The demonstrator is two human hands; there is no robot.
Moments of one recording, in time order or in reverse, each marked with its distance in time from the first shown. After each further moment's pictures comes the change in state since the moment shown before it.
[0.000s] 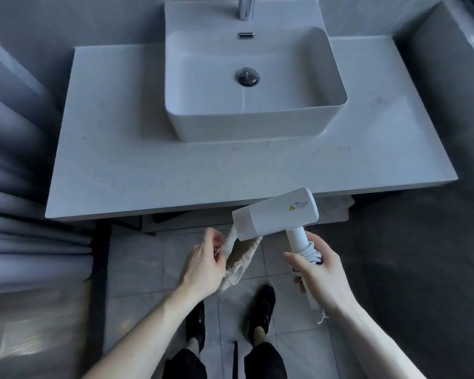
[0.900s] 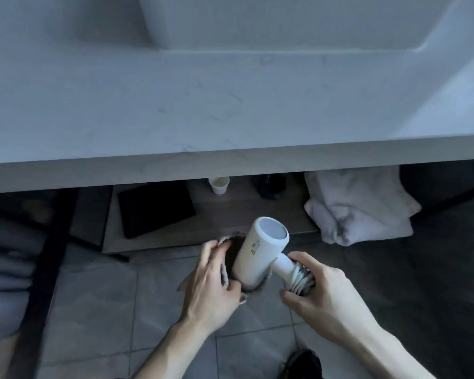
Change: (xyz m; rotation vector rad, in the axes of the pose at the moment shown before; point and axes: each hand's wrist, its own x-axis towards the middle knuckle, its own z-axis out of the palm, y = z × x) left_hand 0.103 -0.240 0.204 -0.090 0.046 0.039; right_hand 0.212 0.240 0.116 -0.775 -0.009 -0.208
